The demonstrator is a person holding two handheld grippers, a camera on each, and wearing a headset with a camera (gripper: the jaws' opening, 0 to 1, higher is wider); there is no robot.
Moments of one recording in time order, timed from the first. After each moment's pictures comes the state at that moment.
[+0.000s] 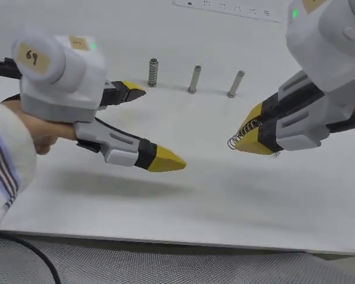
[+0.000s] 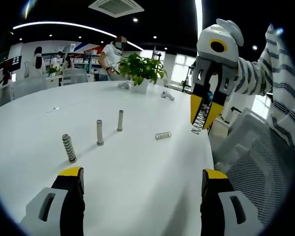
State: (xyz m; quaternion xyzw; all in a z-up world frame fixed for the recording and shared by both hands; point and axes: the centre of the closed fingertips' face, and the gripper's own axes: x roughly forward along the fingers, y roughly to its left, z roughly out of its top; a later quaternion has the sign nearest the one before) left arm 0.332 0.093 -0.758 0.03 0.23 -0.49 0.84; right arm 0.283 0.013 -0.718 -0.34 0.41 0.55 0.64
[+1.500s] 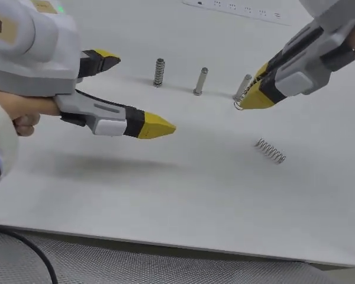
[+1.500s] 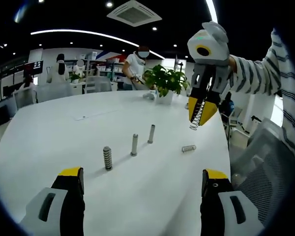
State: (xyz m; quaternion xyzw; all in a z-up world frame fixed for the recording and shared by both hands) left arm 0.363 0.134 -0.728 0.02 0.20 -0.40 0.89; right arm 0.346 0.023 -0.698 -0.32 0.46 0.52 0.65
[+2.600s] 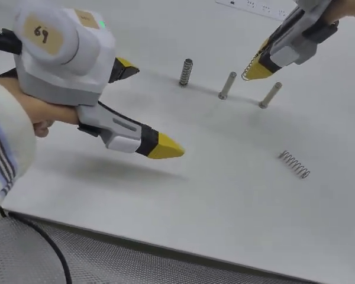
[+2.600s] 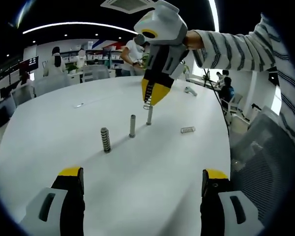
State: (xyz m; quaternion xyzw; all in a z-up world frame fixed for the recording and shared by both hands) left arm 0.347 0.145 -0.753 0.06 0.26 -0.40 0.88; right arm 0.424 0.054 -0.727 -0.39 0.44 0.51 0.63
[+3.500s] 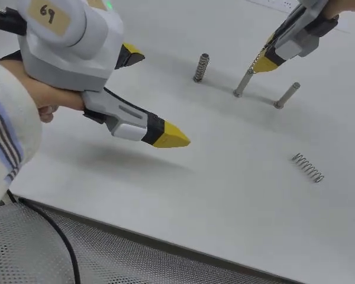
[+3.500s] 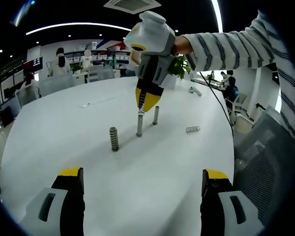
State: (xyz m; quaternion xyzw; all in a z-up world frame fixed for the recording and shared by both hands) left arm 0.350 0.157 -0.752 0.07 0.25 -0.38 0.88; right arm 0.449 0.064 -0.750 -0.42 0.44 0.52 0.60
